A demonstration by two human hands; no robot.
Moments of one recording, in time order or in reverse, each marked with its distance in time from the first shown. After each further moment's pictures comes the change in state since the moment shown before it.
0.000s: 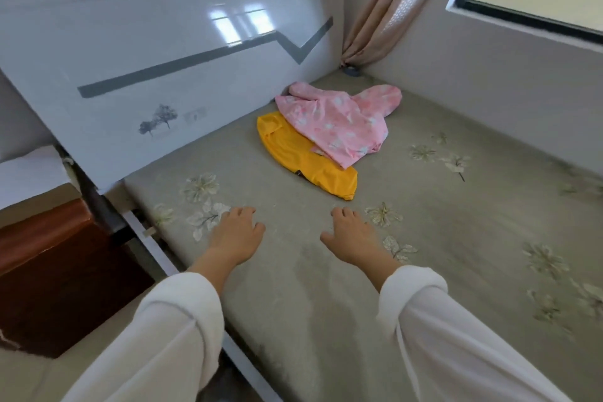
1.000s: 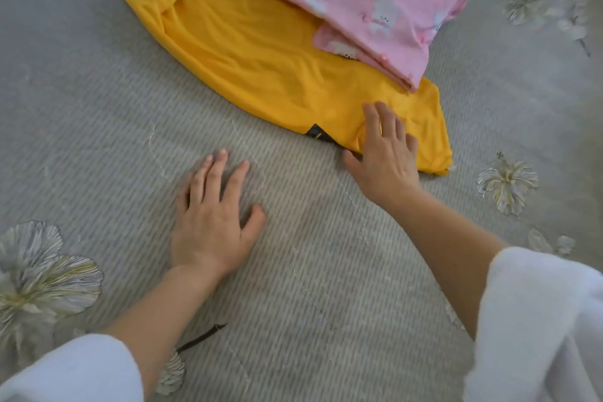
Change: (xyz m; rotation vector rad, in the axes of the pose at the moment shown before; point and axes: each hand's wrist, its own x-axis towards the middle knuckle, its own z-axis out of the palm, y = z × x) left_hand 0.477 -0.152 0.207 0.132 -0.071 0.448; right_hand 0.461 0.041 0.196 -0.042 0.137 0.456
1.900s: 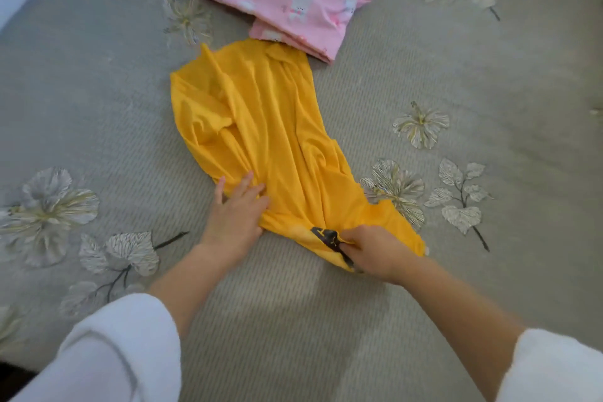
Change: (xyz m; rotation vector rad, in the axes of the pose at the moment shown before) left_hand -0.101 0.104 -0.001 0.260 -0.251 0.319; right_hand -0.226 0.105 -0.011 0.266 -0.626 -0.102
